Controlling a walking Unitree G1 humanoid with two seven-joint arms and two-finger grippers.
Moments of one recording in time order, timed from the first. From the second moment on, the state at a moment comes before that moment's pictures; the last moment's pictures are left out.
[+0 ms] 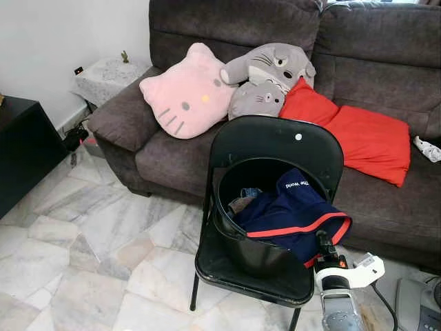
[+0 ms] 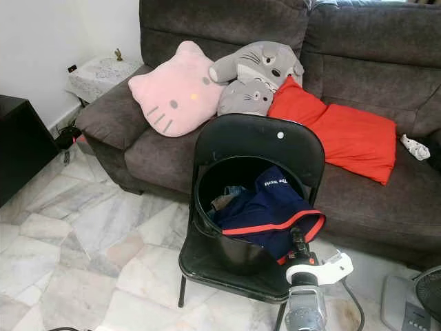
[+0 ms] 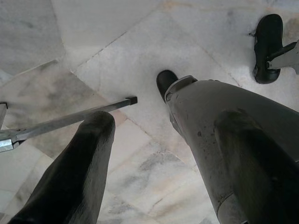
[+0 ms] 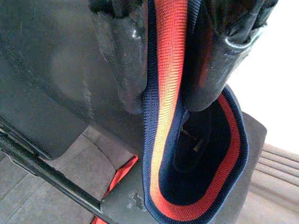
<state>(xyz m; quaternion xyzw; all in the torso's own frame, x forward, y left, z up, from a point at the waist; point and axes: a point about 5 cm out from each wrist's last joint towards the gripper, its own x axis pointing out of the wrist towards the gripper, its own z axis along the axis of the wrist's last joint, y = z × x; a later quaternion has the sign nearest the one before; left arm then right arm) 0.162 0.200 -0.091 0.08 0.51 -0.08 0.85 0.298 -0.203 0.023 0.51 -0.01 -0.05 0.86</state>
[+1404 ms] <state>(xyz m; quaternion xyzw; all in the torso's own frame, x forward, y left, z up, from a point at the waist) 0.162 0.199 -0.092 0.08 0.51 -0.08 0.85 0.286 -0.192 0.032 0.54 -0.03 -0.10 0.84</state>
